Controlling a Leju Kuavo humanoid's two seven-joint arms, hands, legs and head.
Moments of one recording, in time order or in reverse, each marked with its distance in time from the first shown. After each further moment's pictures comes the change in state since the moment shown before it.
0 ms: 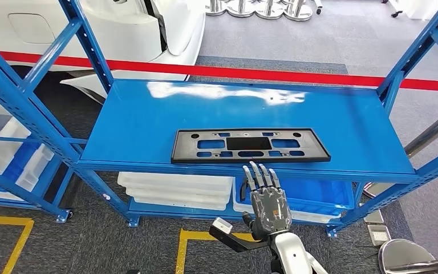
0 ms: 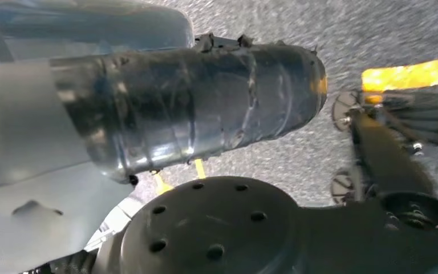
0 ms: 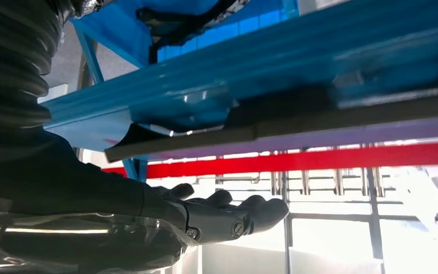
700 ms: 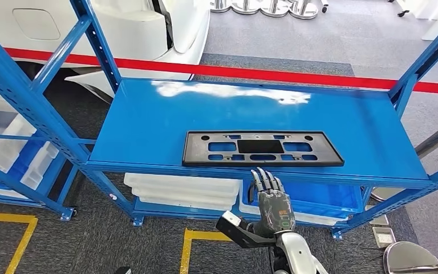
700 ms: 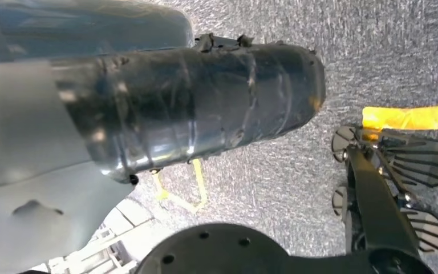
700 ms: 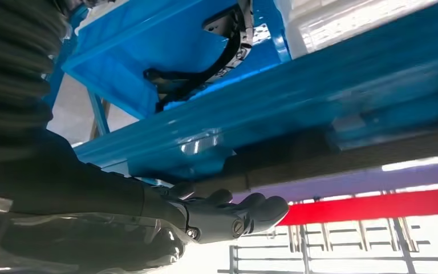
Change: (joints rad) left arm -0.003 -0.037 -0.003 0.001 0.031 0.007 -0.006; right arm -0.008 -0.007 -0.003 0.031 -0.241 0.016 0.005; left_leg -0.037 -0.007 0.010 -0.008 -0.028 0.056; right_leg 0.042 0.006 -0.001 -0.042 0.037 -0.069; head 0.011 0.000
